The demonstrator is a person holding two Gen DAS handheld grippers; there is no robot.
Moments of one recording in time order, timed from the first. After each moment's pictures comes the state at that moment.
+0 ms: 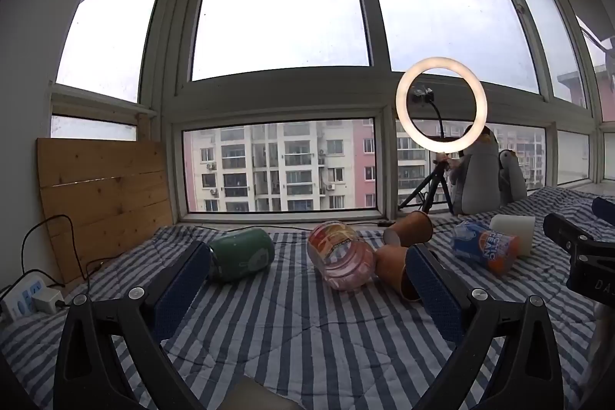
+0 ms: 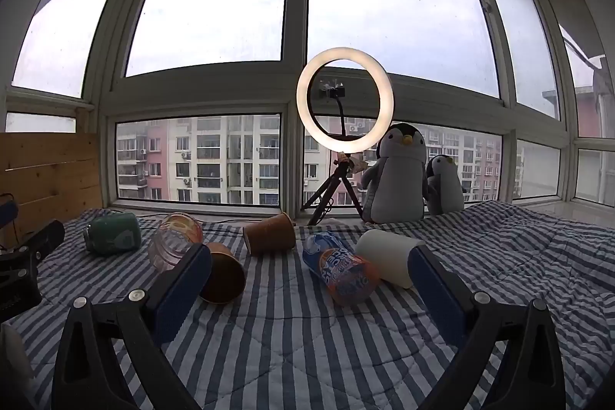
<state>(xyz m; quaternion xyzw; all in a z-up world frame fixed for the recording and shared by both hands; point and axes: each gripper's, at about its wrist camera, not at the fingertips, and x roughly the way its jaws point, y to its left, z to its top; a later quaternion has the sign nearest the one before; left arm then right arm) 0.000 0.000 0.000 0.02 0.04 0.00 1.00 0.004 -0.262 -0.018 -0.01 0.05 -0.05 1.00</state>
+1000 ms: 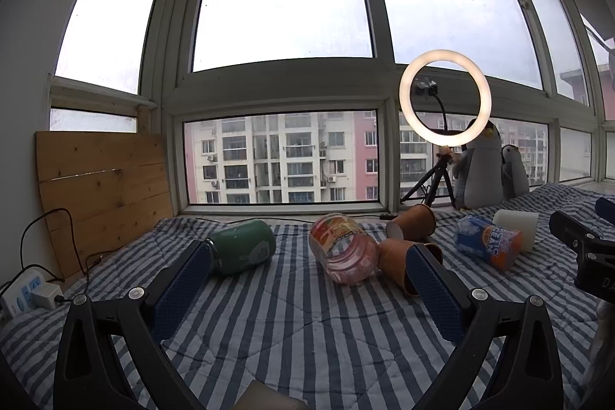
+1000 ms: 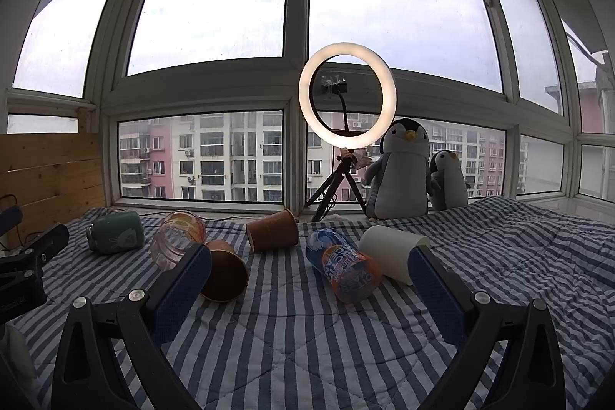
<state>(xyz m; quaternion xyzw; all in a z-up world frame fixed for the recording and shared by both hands) 0.008 0.002 -0.002 0.02 0.06 0.00 1.00 0.007 -0.261 -0.020 -0.01 0.06 -0.04 1.00</state>
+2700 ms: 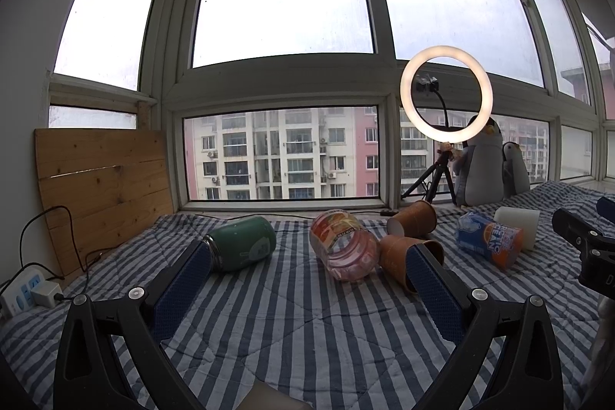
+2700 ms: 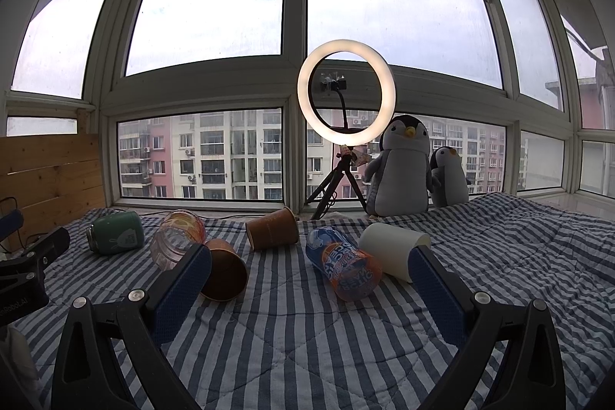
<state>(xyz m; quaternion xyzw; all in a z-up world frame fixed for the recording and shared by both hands) 0.009 0.003 -0.008 0.02 0.06 0.00 1.00 0.007 -0.261 -0.021 0.00 0.06 -0.04 1.00</state>
